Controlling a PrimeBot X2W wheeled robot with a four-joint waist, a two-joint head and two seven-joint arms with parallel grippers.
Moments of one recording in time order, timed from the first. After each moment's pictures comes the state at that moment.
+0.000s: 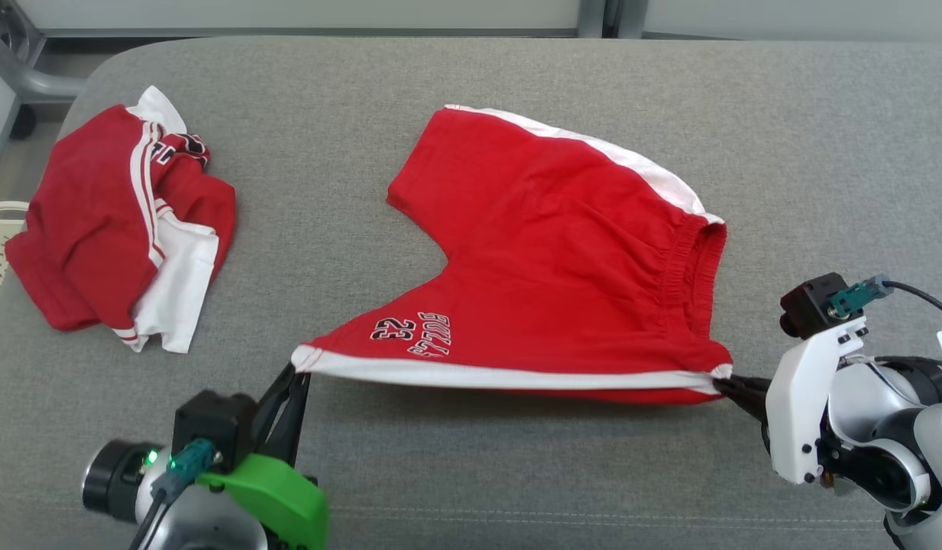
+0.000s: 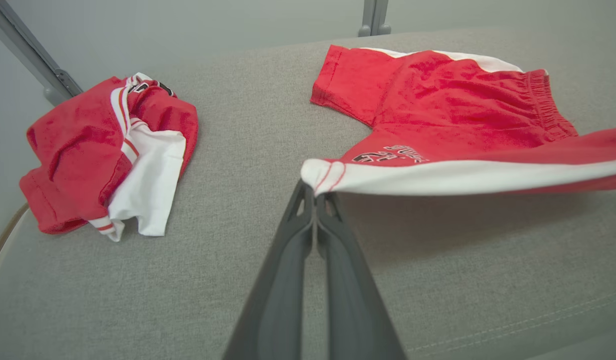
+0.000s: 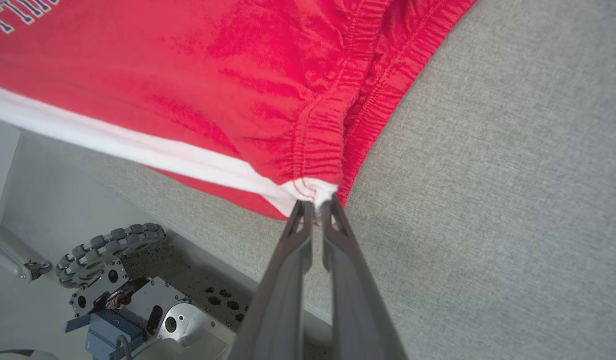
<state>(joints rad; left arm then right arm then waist) -0.05 0.52 -0.54 -0.29 -0.45 0.32 0.22 -0.18 -0.47 0.23 -0.09 0.65 0.13 0.86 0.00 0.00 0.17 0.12</state>
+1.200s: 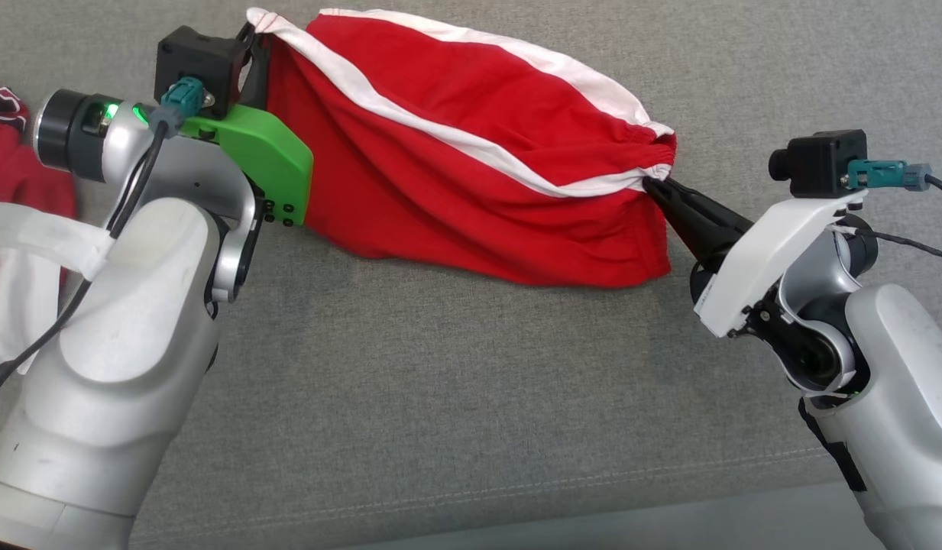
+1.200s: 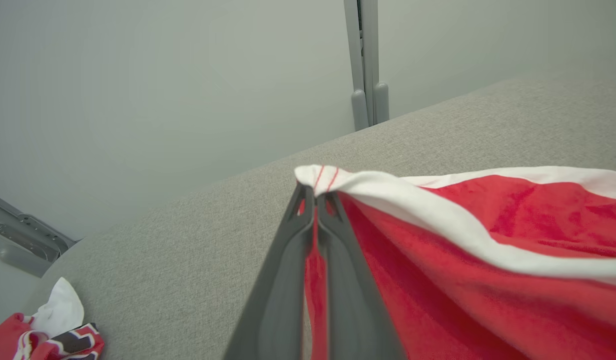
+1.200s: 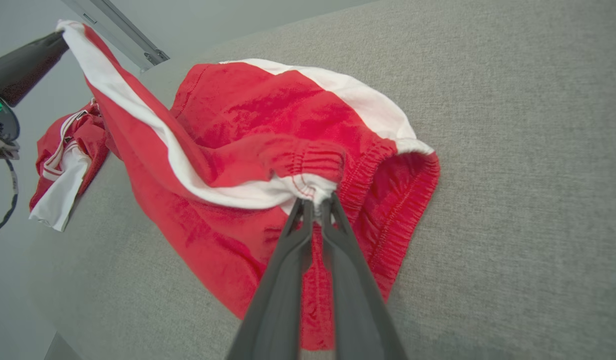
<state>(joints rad) -0.86 0.31 -0.56 0.38 -0.36 0.15 0.13 -0.49 -0.33 0.31 0.05 0.73 0.13 0.39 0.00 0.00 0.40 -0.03</state>
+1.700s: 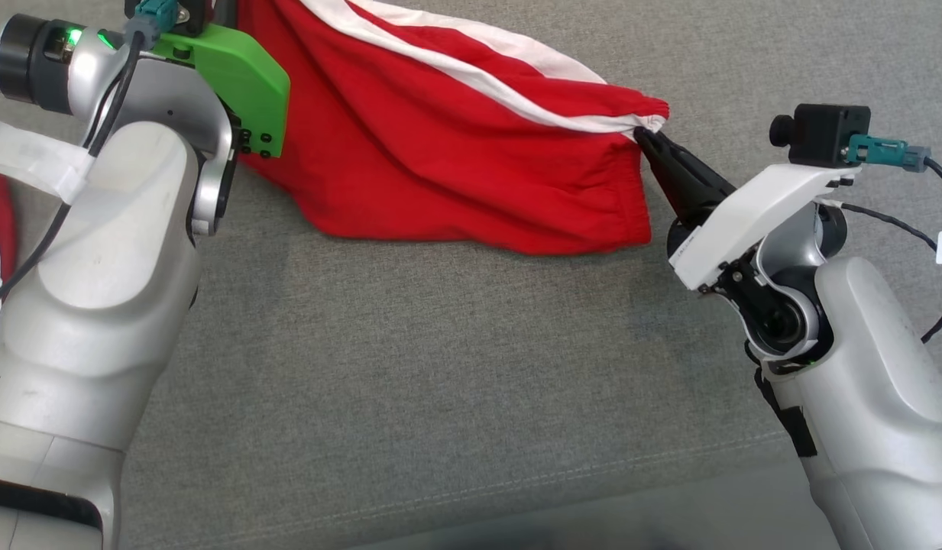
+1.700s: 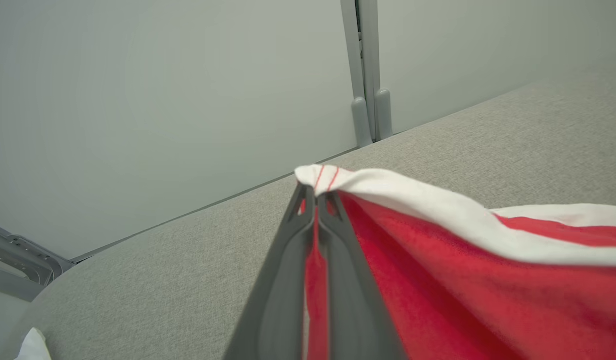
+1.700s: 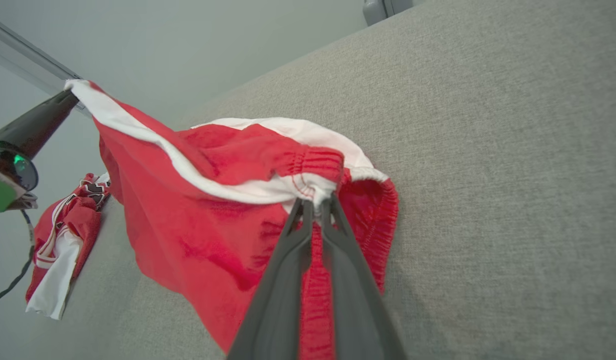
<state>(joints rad) -1.03 0.29 -0.56 0.56 -0.35 0.14 0.11 -0.56 -0.18 0.23 0.16 0.72 0.13 0.29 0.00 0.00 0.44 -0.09</state>
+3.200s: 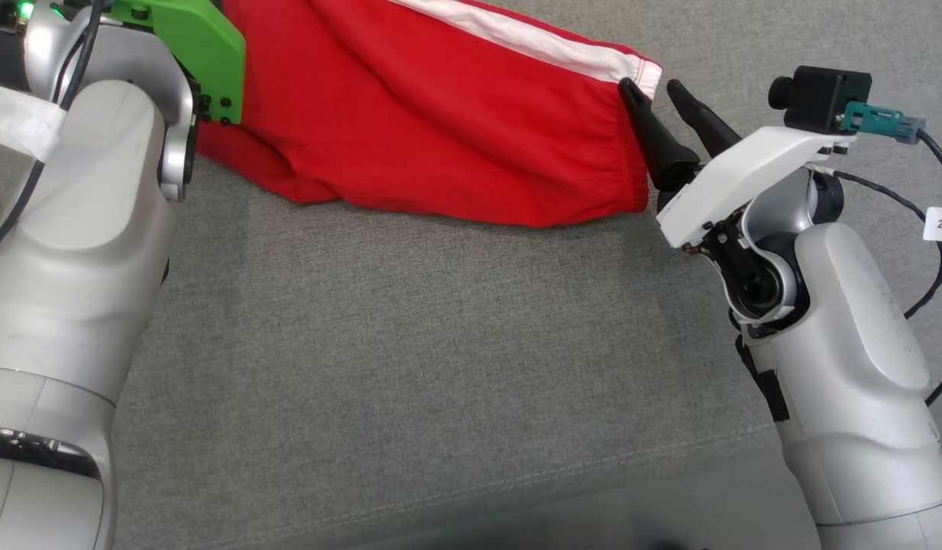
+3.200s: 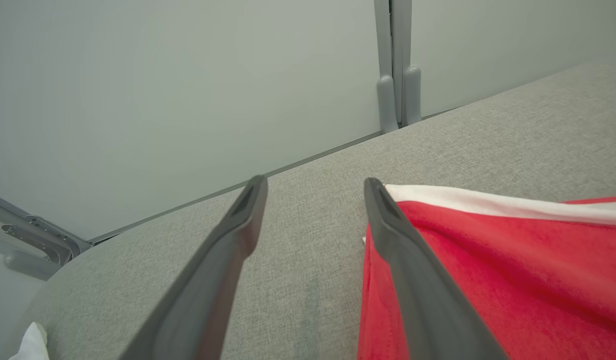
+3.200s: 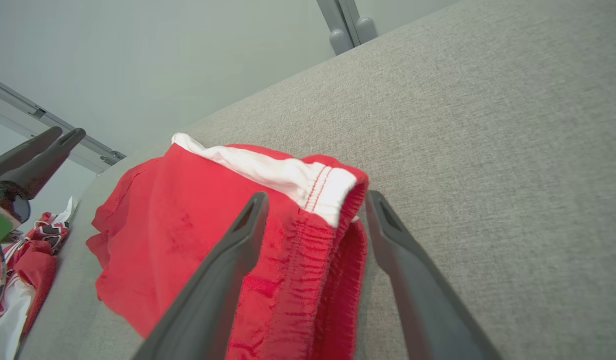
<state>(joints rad) -1.18 0.25 -0.59 0.89 -0.37 0.13 0.00 -0.67 -0.07 0.15 0.29 0.61 0.13 0.22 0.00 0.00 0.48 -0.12</state>
